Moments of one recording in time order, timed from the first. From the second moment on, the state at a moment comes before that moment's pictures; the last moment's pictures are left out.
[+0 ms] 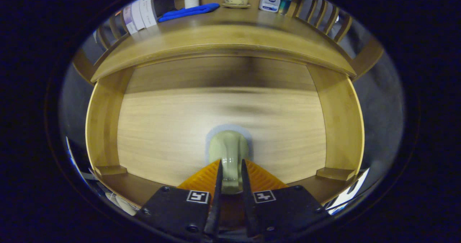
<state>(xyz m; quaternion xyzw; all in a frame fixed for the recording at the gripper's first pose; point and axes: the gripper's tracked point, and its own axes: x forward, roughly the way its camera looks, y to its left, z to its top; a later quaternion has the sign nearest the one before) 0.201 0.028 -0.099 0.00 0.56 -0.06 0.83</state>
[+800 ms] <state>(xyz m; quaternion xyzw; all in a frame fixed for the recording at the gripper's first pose) 0.232 0.037 0.060 -0.02 0.50 -0.02 0.86</state>
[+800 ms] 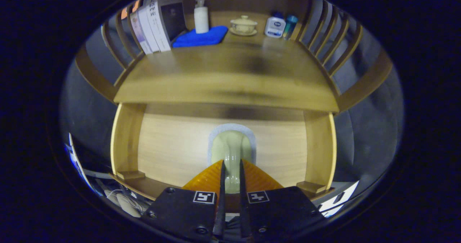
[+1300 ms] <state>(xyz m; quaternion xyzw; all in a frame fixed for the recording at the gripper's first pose) 0.331 0.040 0.122 -0.01 0.47 -0.01 0.88</state>
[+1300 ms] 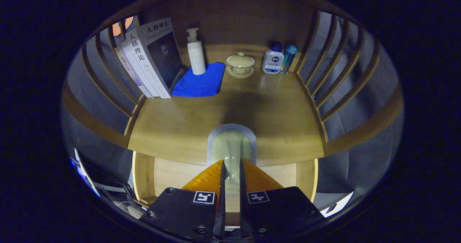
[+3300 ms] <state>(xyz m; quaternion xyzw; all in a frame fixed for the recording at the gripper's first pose) 0.186 0.072 0.200 0.00 -0.01 0.04 1.00</state>
